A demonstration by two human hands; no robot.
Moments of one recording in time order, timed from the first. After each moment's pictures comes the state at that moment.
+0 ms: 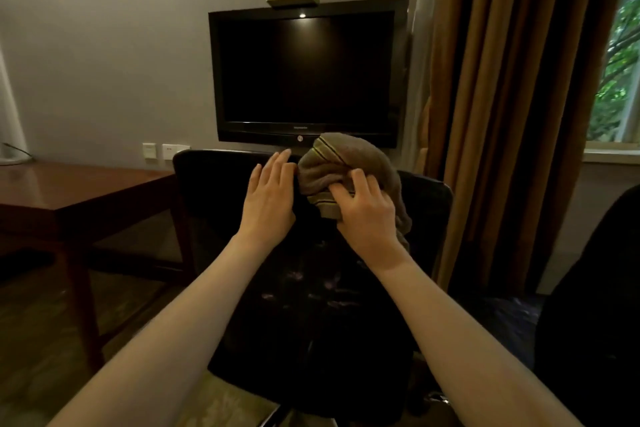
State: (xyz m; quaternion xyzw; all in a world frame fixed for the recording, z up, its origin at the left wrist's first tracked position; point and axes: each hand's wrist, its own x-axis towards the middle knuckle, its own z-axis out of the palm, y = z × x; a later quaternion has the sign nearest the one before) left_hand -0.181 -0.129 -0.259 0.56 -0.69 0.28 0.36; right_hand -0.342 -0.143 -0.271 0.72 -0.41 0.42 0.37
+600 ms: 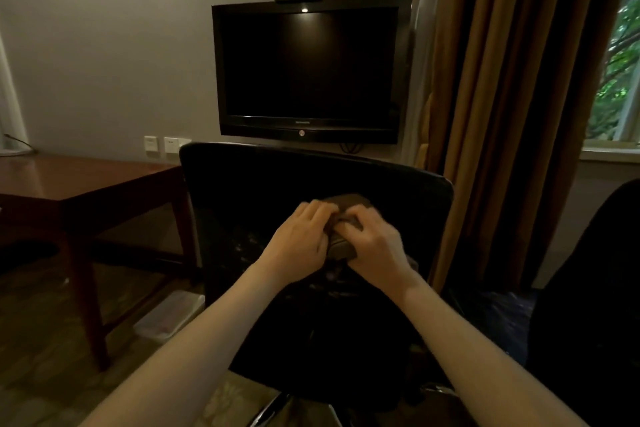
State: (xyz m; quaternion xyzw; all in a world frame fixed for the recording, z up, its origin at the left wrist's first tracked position) left_hand -0.201 -0.104 -0.299 0.45 -0.80 0.15 0.37; right_hand -0.364 -0.135 -0.317 0.82 -0.29 0.42 0.27
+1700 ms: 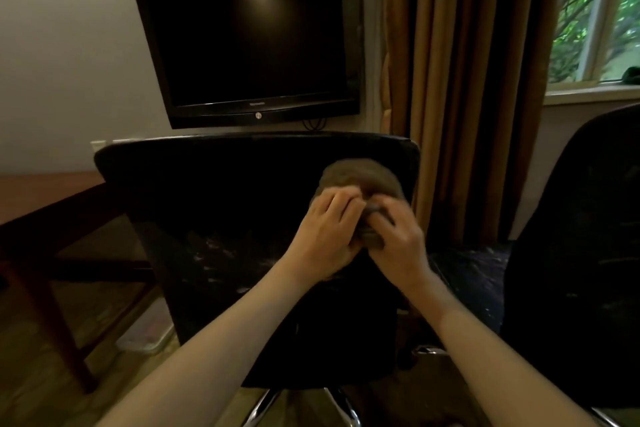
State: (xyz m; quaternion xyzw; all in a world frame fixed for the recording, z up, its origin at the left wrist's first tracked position) left_hand -0.302 -0.152 -0.326 0.28 -0.84 0.27 0.38; right_hand -0.451 -0.169 -0.368 0.72 -0.30 0.59 0.22
